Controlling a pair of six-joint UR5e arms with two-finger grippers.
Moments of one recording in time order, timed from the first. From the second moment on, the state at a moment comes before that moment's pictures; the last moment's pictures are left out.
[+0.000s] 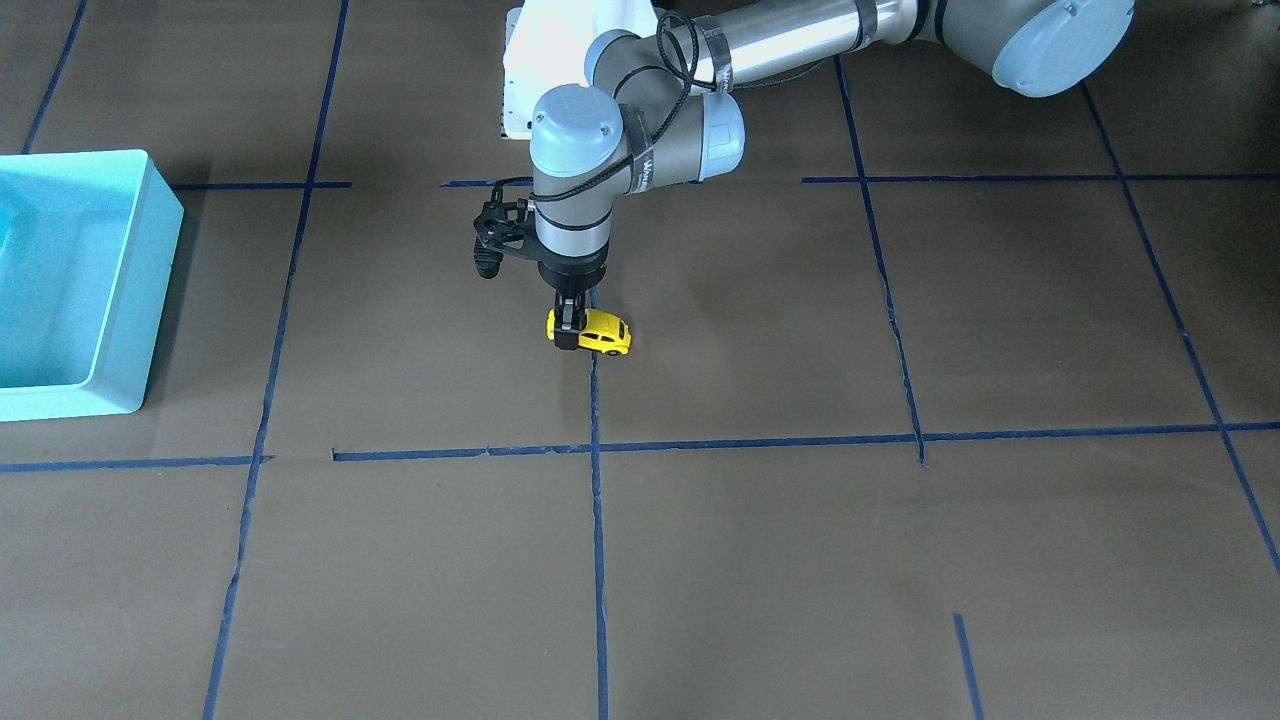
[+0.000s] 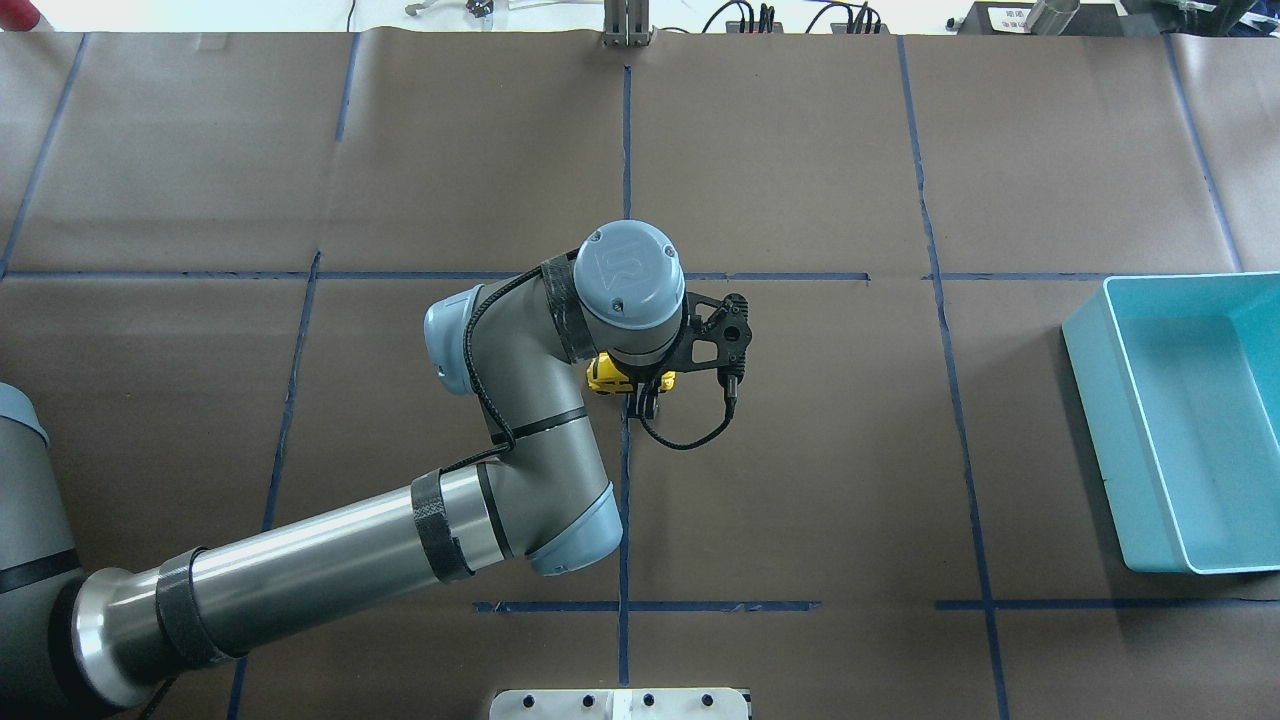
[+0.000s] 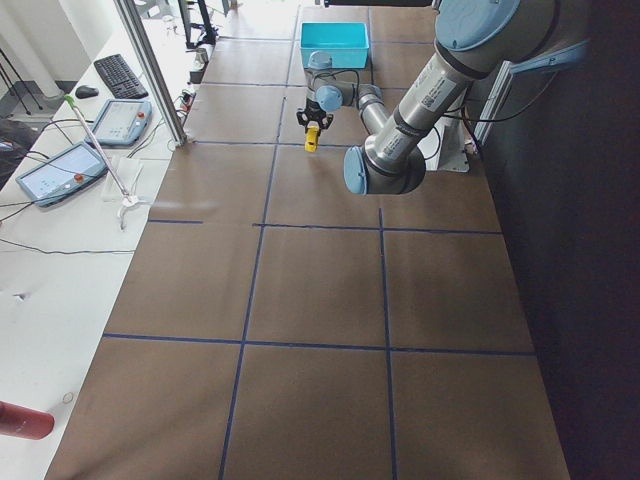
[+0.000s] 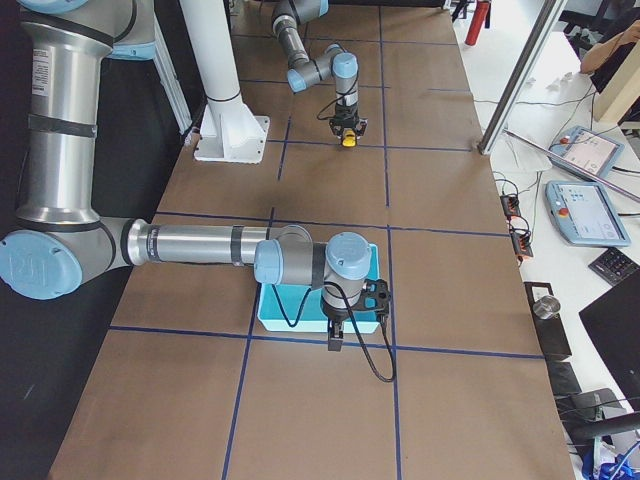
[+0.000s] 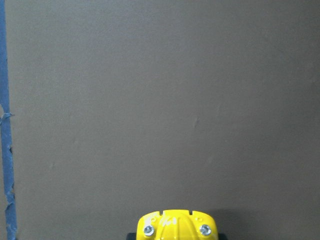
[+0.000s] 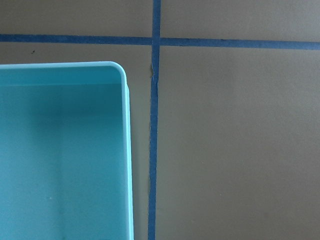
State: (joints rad) left arm -0.47 -2.52 -1.32 -1.74 -1.80 0.40; right arm 1.52 -1.71 1.72 -1.60 2.31 0.01
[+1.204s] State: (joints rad) left arm -0.47 -2.50 -1.31 -1.74 -1.80 0.40; right arm 1.52 -1.71 1.72 -1.60 2.31 0.01
